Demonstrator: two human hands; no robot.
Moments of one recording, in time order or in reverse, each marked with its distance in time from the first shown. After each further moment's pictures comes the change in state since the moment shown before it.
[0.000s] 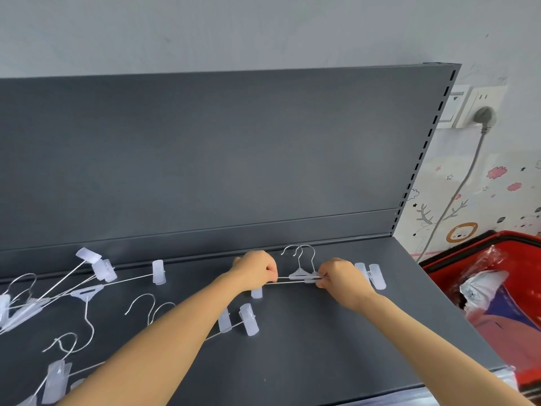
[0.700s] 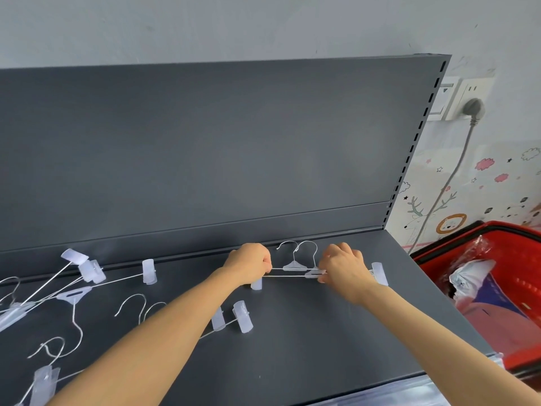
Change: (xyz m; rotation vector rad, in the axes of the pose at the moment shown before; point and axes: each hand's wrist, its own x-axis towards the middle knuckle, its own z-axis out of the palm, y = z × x) left_hand 0.015 -0.003 0.004 0.034 0.050 -0.031; right_hand -0.006 0.009 -0.008 -0.311 0.062 -0.069
